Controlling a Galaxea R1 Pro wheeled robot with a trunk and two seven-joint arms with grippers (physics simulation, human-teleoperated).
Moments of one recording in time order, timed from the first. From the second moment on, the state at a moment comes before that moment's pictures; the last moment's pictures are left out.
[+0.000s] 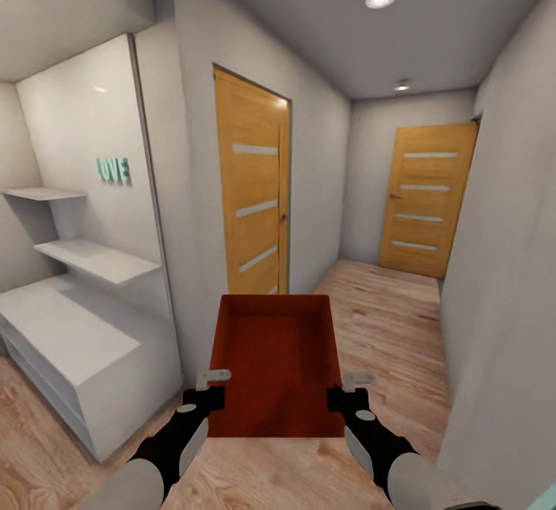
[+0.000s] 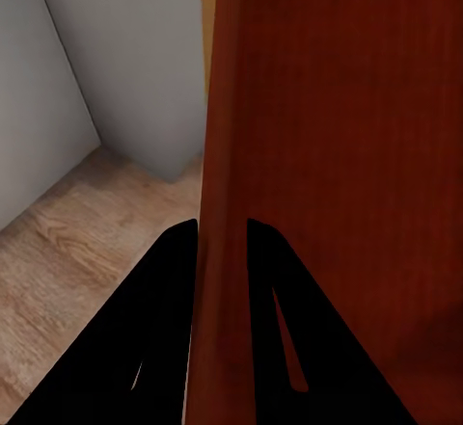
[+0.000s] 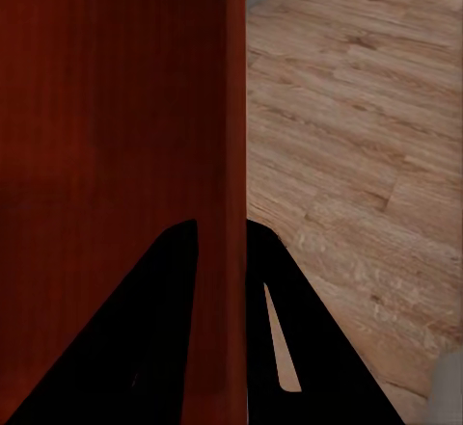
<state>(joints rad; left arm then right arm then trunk) -0.61 -0.10 -0.05 -0.41 0.07 0.06 0.17 -0.66 0.11 0.09 -0.25 -0.03 -0.12 -0.15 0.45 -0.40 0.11</state>
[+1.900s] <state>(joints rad) -0.61 -0.10 -0.07 -0.41 0.09 0.06 0.17 -0.66 0.11 0.10 -0.25 -0.03 -0.11 -0.16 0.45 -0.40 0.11</state>
